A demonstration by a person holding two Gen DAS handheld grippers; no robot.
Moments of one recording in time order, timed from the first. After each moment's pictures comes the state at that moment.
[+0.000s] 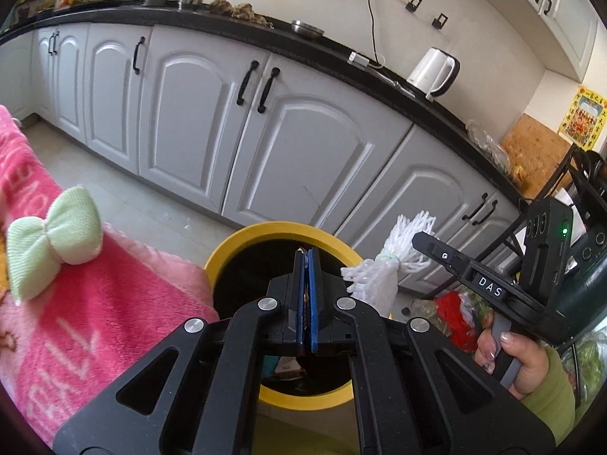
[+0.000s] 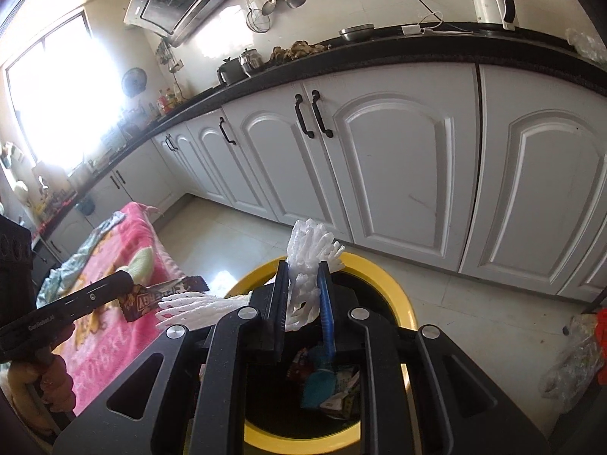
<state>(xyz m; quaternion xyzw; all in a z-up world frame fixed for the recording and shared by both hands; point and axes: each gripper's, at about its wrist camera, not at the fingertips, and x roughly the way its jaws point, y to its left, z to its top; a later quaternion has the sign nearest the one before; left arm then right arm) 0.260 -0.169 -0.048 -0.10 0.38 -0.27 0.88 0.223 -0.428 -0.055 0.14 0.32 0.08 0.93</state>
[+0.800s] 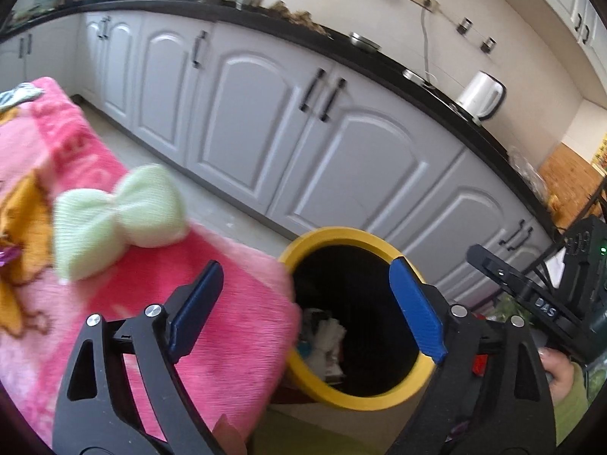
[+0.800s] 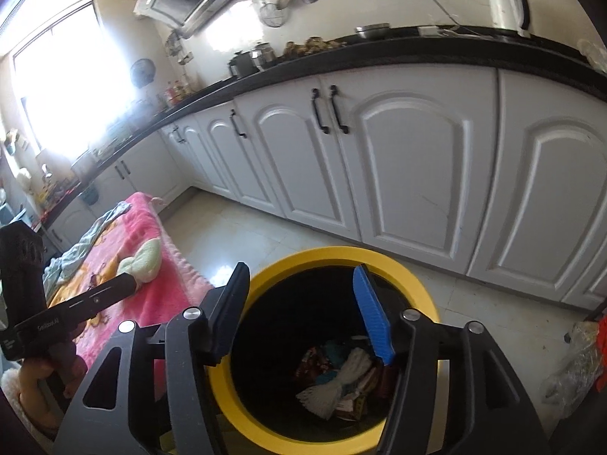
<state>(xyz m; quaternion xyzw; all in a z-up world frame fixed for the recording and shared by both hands) 0.262 -0.103 -0.063 -0.13 0.37 -0.18 0.90 0.228 -0.397 -0.055 0.12 0.32 0.10 0.93</state>
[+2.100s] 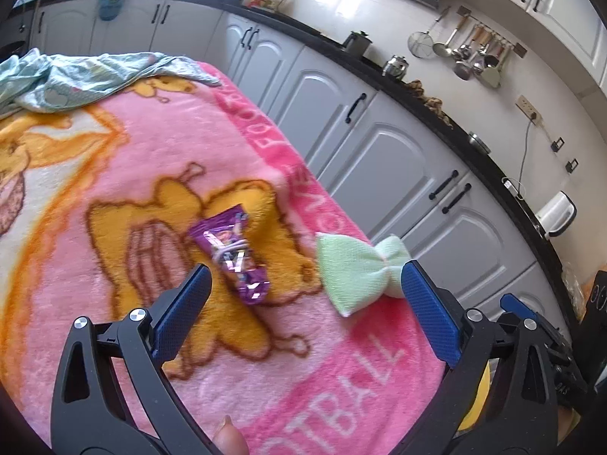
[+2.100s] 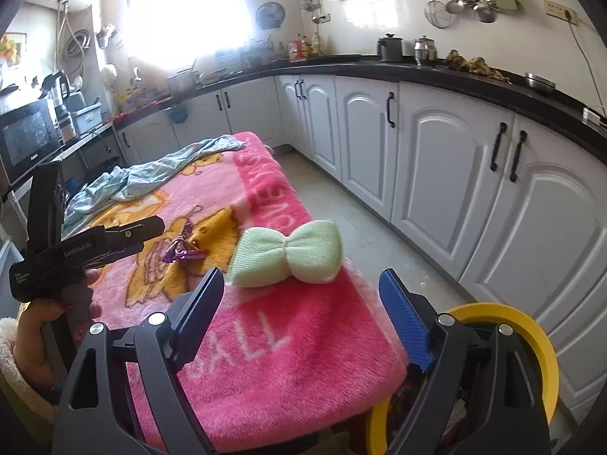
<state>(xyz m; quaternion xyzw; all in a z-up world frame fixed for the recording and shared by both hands) 0.221 0.106 -0.068 -0.25 0.32 0.00 0.91 0.252 -0.172 -0.035 -0.03 0.32 0.28 0.91</state>
